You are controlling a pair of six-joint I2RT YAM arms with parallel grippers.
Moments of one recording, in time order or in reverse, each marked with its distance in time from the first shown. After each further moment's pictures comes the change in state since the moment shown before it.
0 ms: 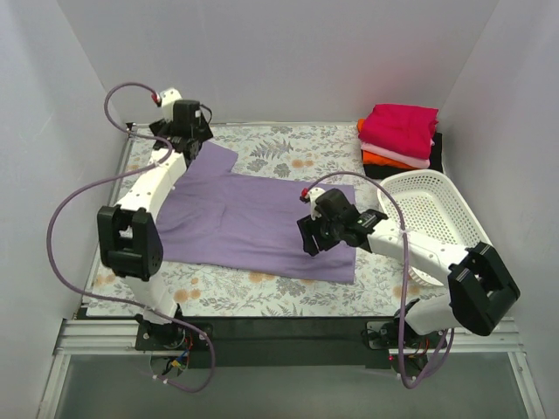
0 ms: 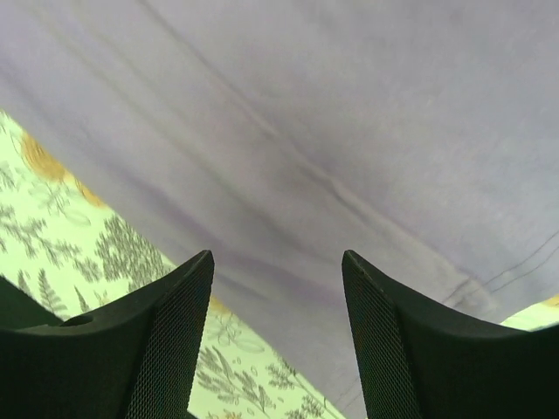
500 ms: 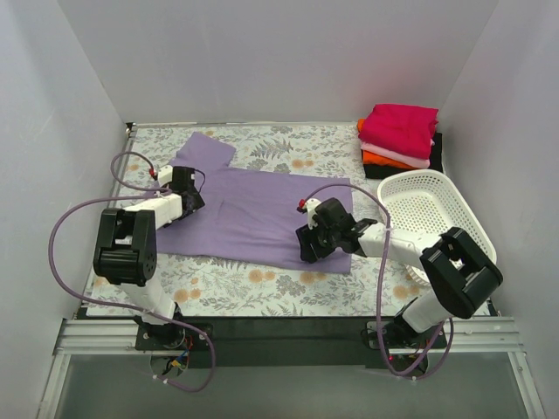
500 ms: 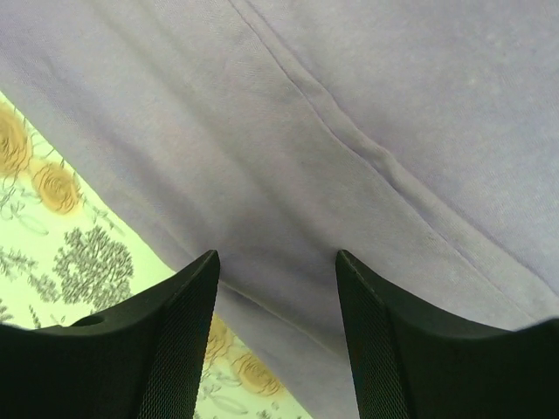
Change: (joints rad) left arm 0.105 -0.017 -0.588 0.180 0.066 -0.119; right arm -0.037 0.146 -0.116 0.264 -0.113 -0.050
